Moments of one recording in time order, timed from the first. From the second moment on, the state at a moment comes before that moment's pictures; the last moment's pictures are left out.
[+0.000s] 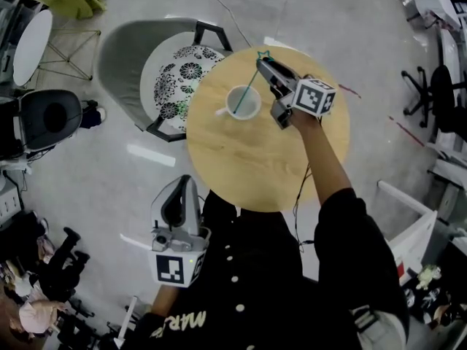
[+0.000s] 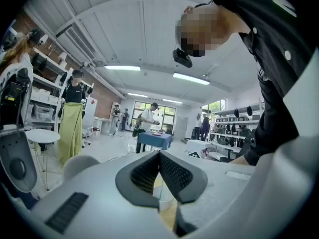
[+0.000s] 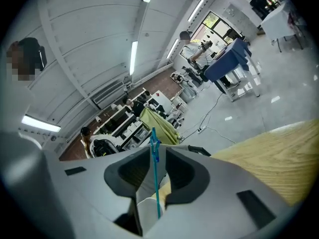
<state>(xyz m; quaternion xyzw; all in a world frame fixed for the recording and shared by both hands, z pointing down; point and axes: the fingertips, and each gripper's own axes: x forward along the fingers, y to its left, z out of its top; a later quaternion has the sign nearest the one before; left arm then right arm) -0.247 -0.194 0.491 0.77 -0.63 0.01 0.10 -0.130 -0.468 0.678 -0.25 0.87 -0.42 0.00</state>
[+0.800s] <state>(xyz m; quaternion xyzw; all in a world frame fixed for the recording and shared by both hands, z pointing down) -0.246 -0.206 0.461 0.76 -0.65 -0.02 0.09 -0.134 -0.433 0.590 -0.24 0.93 -0.26 0.00</state>
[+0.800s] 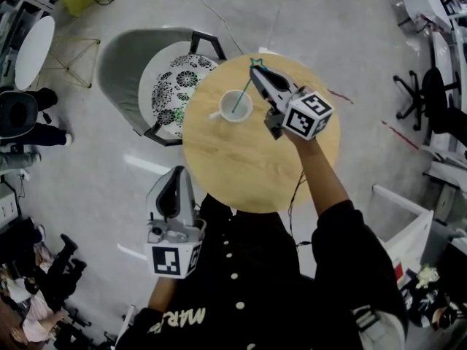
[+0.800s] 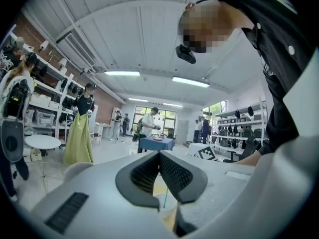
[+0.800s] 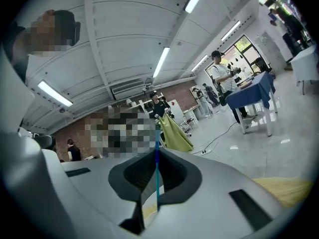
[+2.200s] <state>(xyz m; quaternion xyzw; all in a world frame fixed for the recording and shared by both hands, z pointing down) -0.233 -0.214 0.367 0.77 -0.64 -0.04 0.01 0.060 -0.293 0.343 -0.49 0.86 -0.06 0.09</state>
